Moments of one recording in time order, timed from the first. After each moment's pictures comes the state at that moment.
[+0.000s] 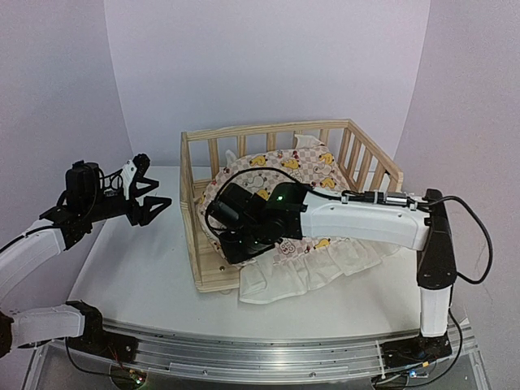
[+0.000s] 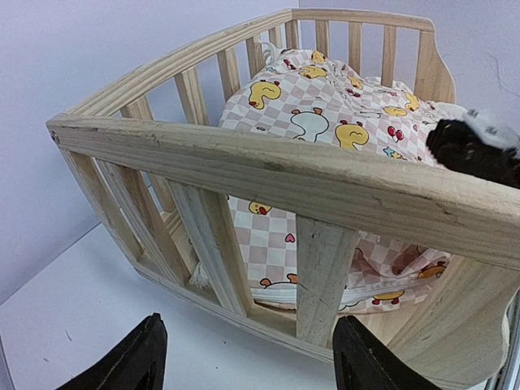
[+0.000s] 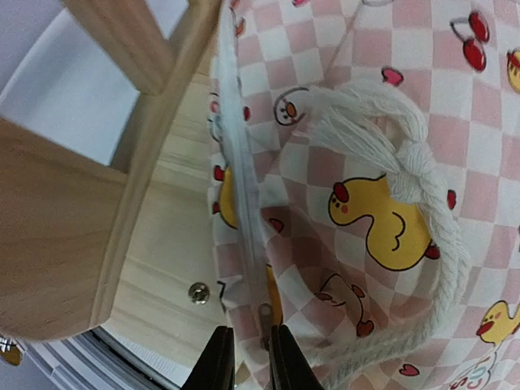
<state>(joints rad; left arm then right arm) -0.26 0.95 0.70 -0.04 0.57 0.31 1.22 2.03 1.86 -0.87 0.30 0.60</state>
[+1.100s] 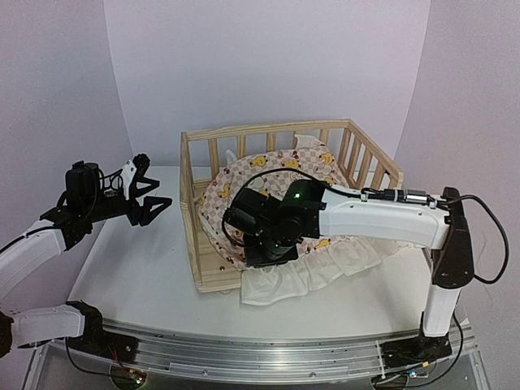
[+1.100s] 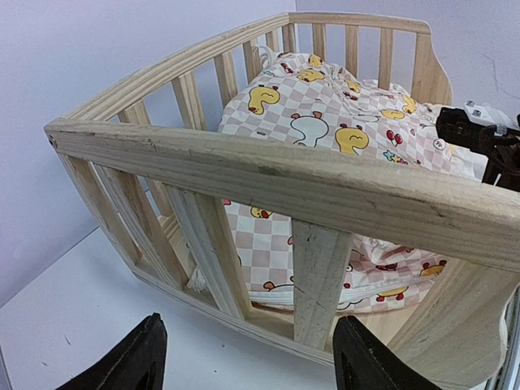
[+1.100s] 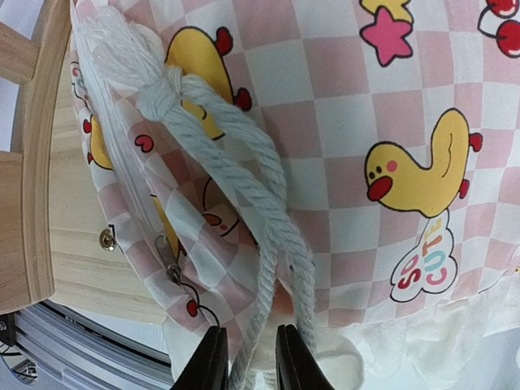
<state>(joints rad) -0.26 0.95 0.69 -0.02 0.58 0.31 1.21 1.94 1.77 -1.05 0.32 0.93</state>
